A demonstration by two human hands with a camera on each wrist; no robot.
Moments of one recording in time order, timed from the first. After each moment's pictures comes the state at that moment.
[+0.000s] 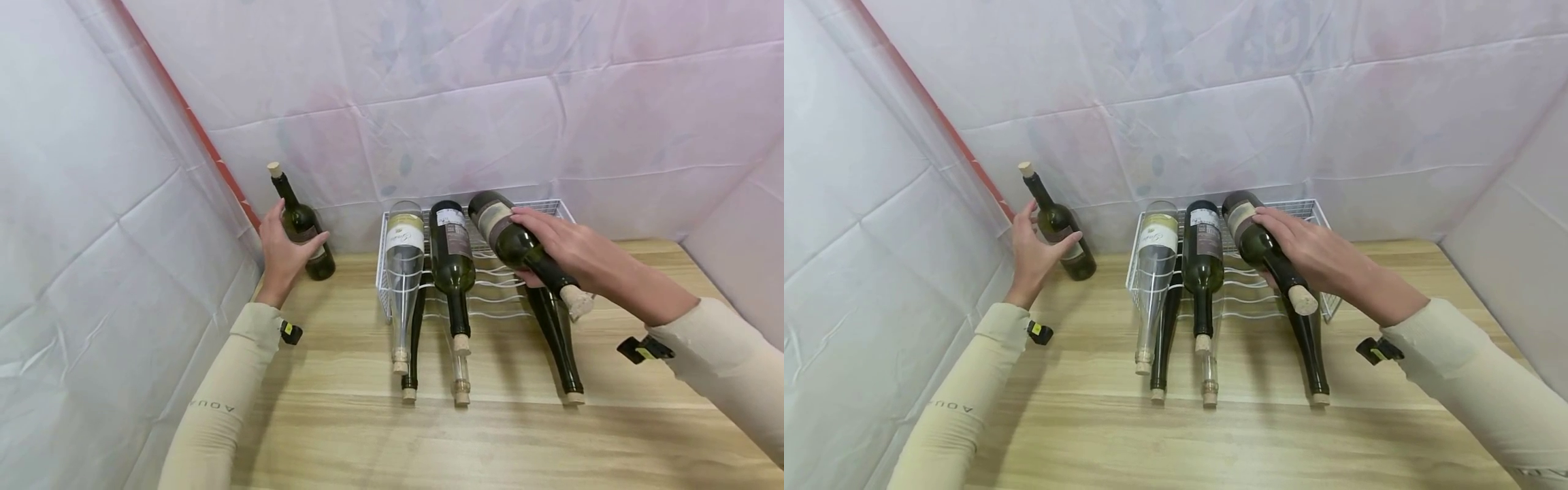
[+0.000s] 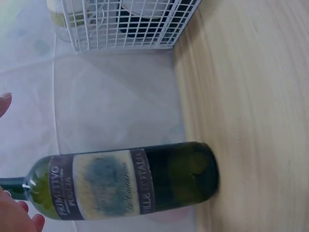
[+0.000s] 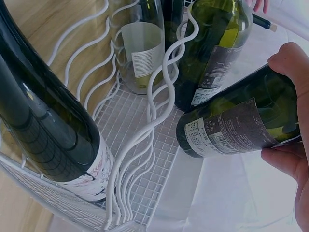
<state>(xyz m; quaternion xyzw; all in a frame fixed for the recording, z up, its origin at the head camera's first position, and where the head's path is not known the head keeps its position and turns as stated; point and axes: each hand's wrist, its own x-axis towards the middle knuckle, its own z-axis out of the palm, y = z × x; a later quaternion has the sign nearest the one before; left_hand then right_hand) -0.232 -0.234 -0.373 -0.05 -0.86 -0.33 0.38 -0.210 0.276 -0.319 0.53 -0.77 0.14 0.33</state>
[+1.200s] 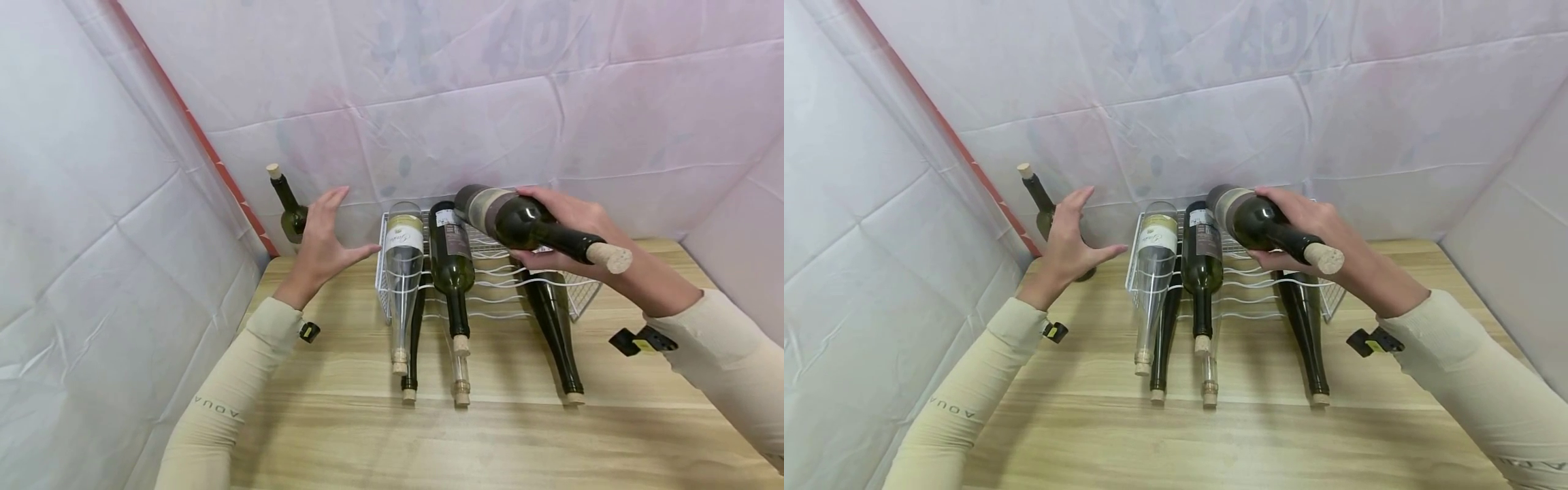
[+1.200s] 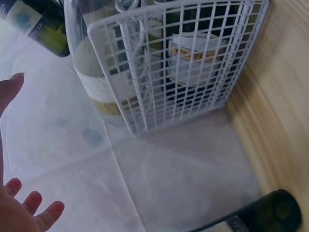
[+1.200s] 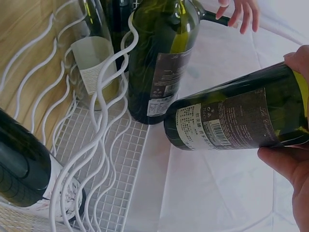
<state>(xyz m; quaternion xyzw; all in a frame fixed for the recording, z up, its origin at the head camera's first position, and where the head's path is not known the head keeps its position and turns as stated) -0.218 -0.157 -0.326 -0.27 -0.86 -0.25 0.35 -0.204 0.258 -0.291 0.45 -0.76 0.24 0.39</state>
